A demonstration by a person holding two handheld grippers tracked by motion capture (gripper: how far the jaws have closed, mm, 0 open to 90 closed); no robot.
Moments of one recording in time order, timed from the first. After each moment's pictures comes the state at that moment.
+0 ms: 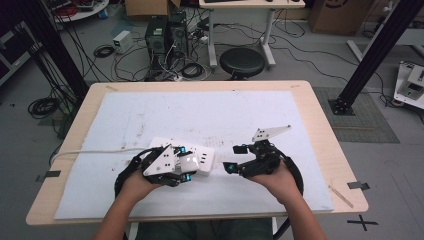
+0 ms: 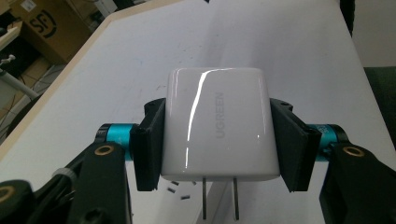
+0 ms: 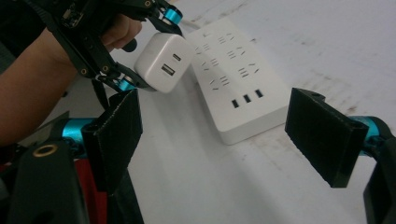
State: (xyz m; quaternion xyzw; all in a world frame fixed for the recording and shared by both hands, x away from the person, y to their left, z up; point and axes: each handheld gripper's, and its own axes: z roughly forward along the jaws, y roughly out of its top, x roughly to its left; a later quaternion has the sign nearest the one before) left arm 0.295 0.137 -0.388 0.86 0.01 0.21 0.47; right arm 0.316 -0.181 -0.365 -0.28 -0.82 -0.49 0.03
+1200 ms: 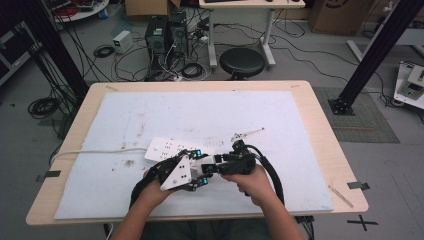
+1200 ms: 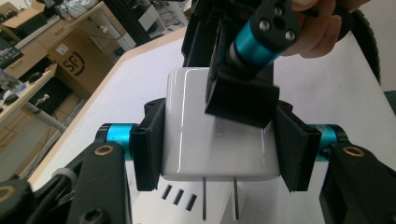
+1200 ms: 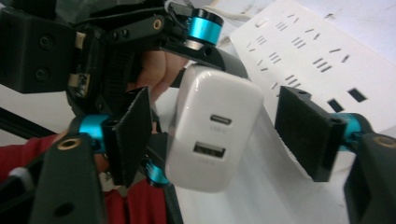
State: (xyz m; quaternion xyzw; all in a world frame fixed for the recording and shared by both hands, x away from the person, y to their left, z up) left arm 0.283 0.099 -0.399 0.82 -0.02 0.27 0.50; right arm 0.335 -0.134 -0.405 -0.30 -0.77 -0.52 0.19
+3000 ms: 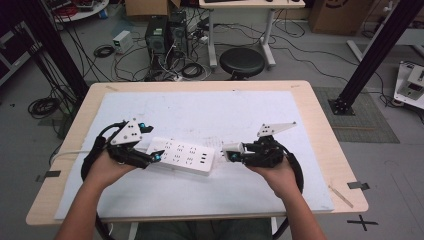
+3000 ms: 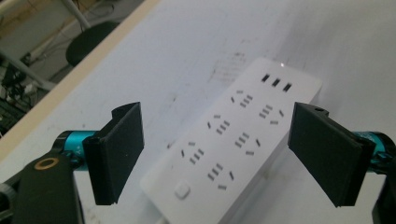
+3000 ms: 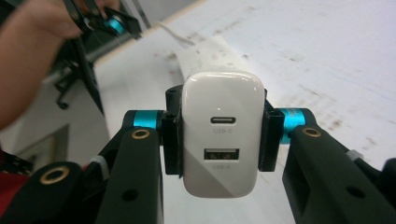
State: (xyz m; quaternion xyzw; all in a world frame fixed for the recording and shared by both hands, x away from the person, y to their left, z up) left arm 0.326 0.220 -0.339 0.87 0.19 0.22 0.41; right arm 0.327 -0.194 -0.361 -0.29 -0.81 -0.51 0.01
